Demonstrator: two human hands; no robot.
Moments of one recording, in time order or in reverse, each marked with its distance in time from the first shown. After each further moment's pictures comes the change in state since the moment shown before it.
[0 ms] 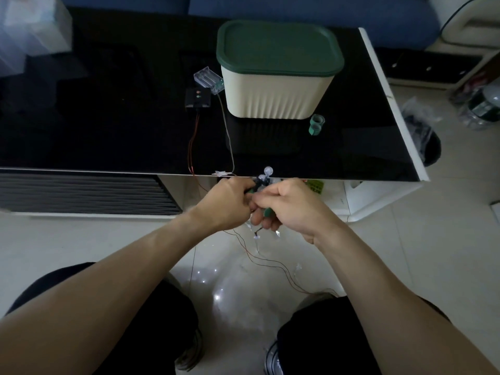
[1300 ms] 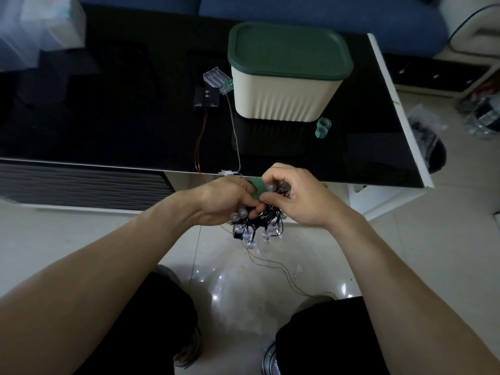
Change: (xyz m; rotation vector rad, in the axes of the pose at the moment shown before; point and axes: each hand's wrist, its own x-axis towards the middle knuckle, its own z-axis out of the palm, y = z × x) left_hand 0.001 -0.011 -0.020 -0.888 -0.480 -0.280; right_hand 0.034 0.019 -0.022 -0.409 -0.012 -0.466
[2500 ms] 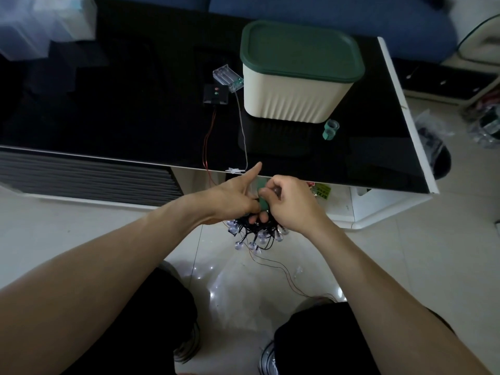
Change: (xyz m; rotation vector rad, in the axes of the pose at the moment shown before) left_hand -0.008 -0.003 0.008 0.254 0.168 0.069; right_hand 0.005 -0.011 0.036 -0.044 0.132 0.265
